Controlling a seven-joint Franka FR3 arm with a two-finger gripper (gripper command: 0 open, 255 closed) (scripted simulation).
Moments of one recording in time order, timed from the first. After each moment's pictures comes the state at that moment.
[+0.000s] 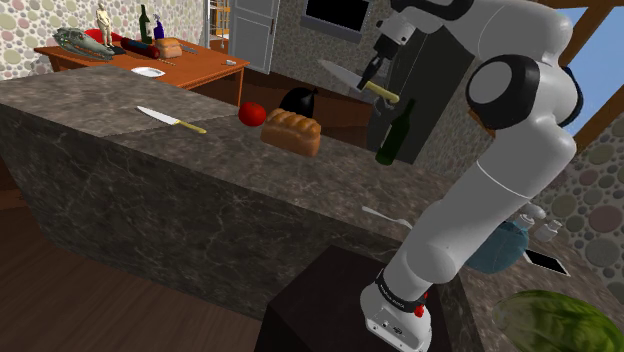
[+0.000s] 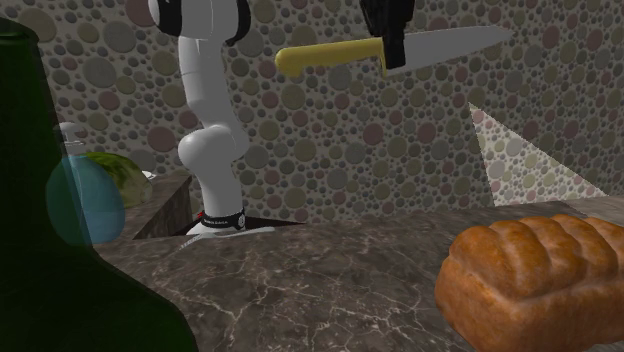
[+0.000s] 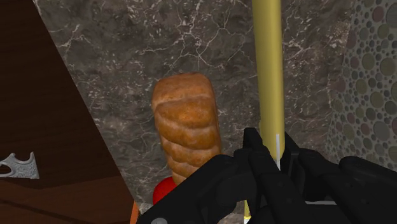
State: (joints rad) arm 0.06 -0.11 -0.69 -1.60 0.19 1.57 -0.93
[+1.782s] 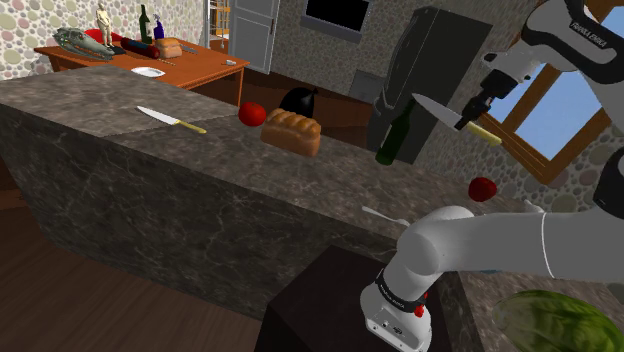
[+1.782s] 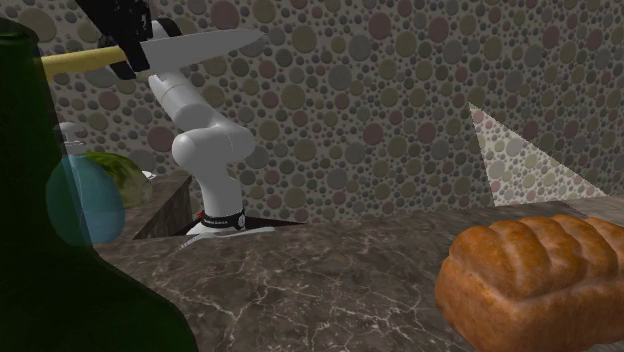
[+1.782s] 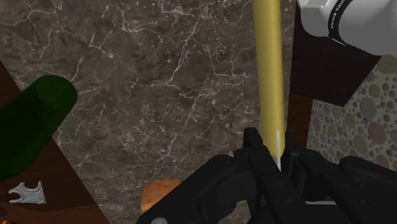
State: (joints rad) arm -0.23 -0.81 -0.68 -1.96 -0.22 1.31 -1.11
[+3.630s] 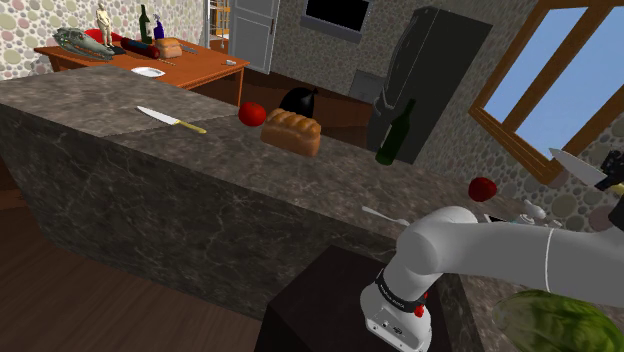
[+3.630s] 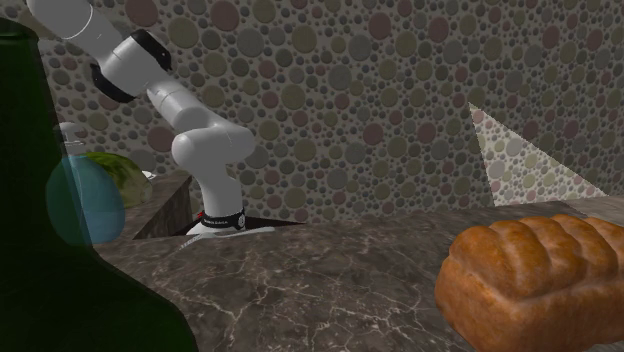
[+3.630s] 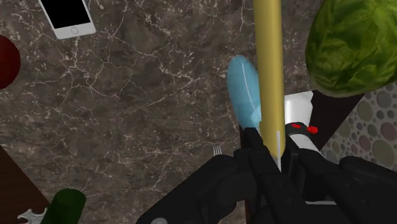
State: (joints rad) arm -0.25 -0.95 -1.03 -1.45 -0.67 0.90 -1.75
